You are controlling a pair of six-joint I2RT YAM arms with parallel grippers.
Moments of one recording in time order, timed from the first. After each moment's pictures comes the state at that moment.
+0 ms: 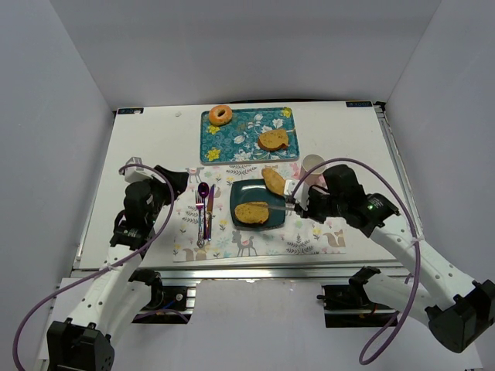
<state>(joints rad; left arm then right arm) -0.19 0.74 0.48 0.02 -0.04 -0.79 0.61 0.97 0.87 -0.71 -0.43 -0.78</state>
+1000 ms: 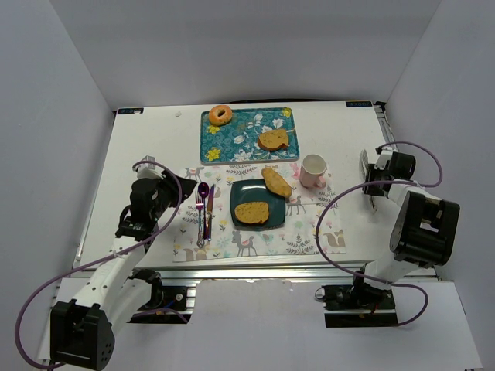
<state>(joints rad) -0.19 0.86 0.46 0.08 0.14 -0.78 -0.28 1.58 0.82 -0.10 -0.22 -0.16</state>
